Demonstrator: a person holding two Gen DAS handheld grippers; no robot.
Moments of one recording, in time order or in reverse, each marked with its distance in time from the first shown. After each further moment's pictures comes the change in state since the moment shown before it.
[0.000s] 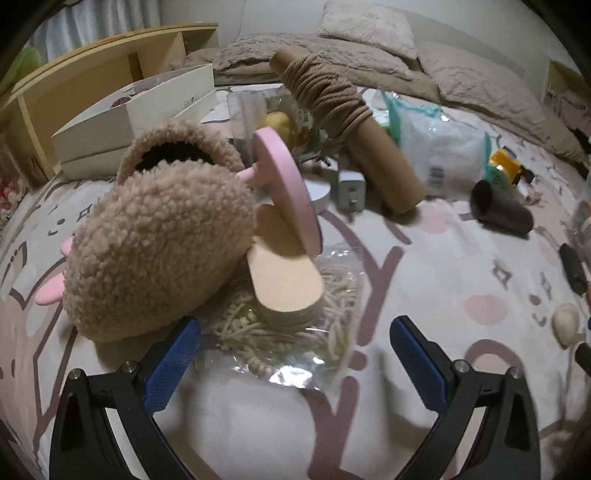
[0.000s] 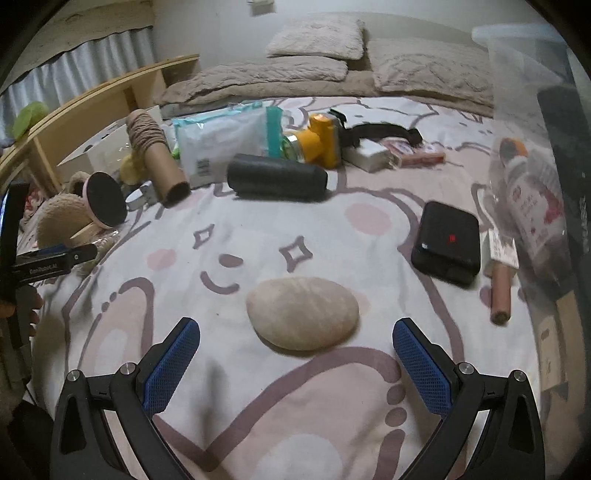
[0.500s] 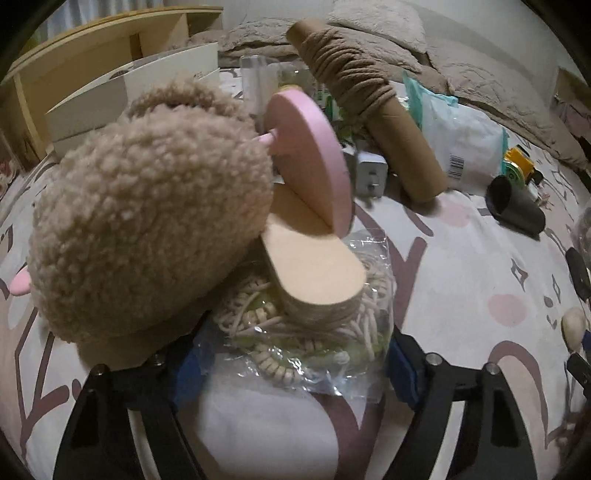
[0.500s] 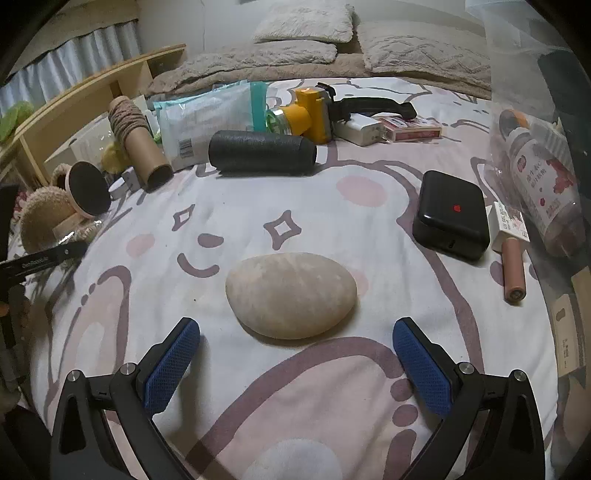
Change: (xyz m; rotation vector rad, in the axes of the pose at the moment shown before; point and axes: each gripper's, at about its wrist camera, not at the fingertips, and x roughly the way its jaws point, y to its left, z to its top) left arm 0.013 0.019 -0.007 -0.043 0.039 -0.050; right arm 0.017 -0.001 -0.008 0.012 0.047 -0.034
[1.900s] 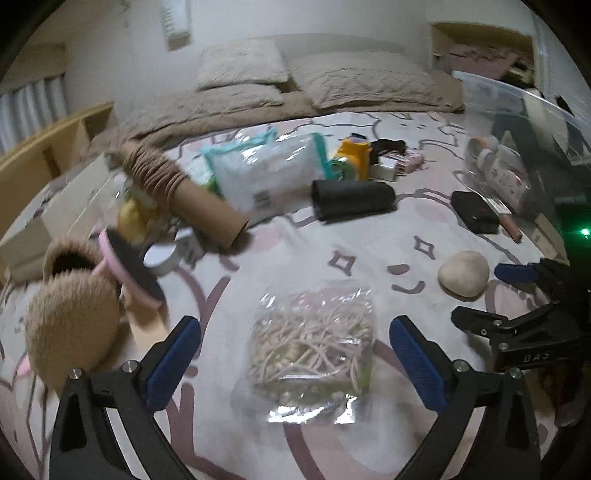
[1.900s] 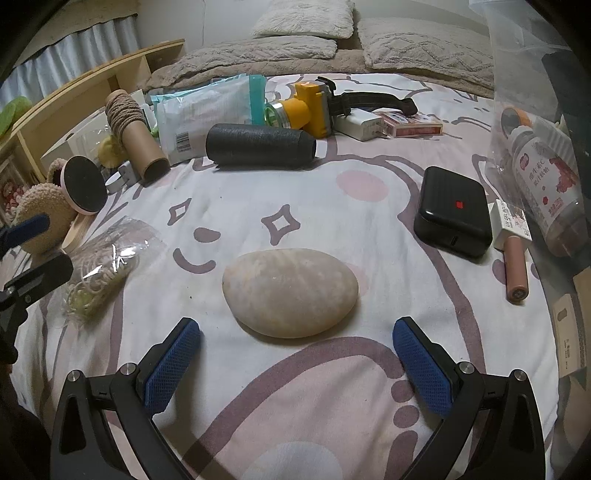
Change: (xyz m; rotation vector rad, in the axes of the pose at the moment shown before) left arm -0.069 -0.127 -0.022 0.391 -0.198 -0.167; right arm 0.003 0.000 0.000 -0.001 0.014 -0.005
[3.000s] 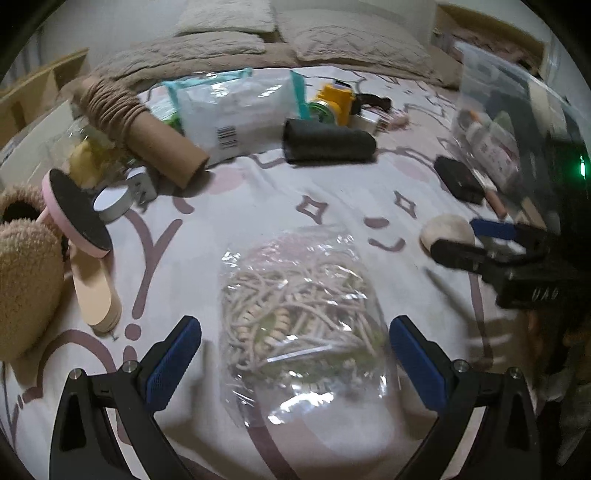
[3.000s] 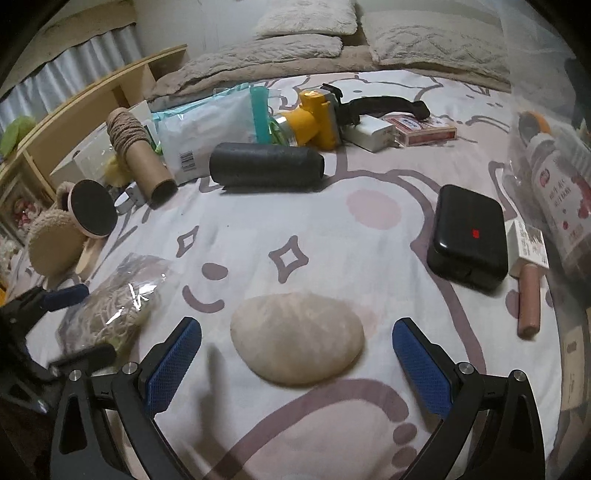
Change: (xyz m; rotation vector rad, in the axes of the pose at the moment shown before) left arm 0.031 0.004 -0.011 -0.124 0.199 -0.159; right arm 0.005 -0.005 0.024 0.019 0.010 0.076
